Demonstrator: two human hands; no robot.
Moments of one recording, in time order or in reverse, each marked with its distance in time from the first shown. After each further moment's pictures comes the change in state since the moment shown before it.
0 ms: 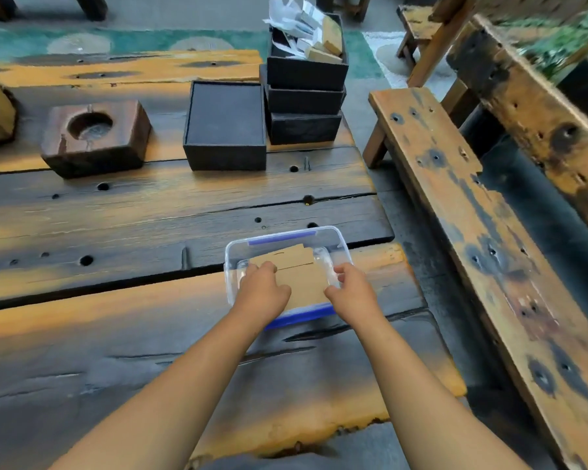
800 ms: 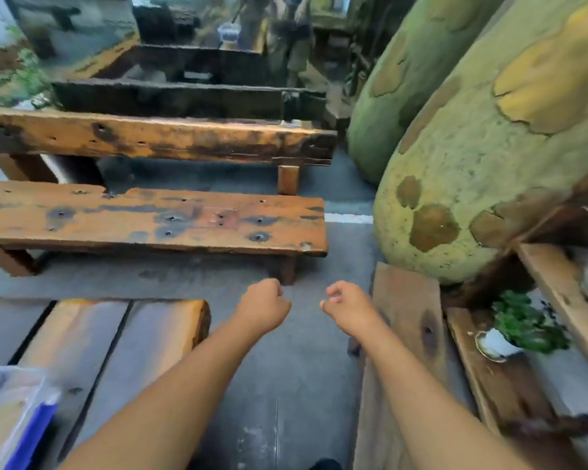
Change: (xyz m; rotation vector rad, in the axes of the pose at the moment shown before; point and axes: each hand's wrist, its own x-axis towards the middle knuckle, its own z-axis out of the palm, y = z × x) left_hand -0.328 0.134 0.253 0.689 -0.687 1.115; right_hand -0.394 0.298 -0.100 0.521 0.883 0.718
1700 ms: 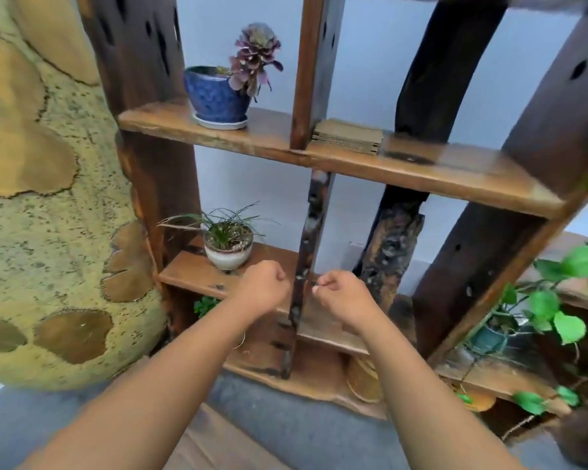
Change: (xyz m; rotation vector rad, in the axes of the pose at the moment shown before) left_hand -0.068 0.523 0.262 0.228 -0.651 1.225; right_hand -0.167 0.248 -0.389 0.350 1.057 0.704
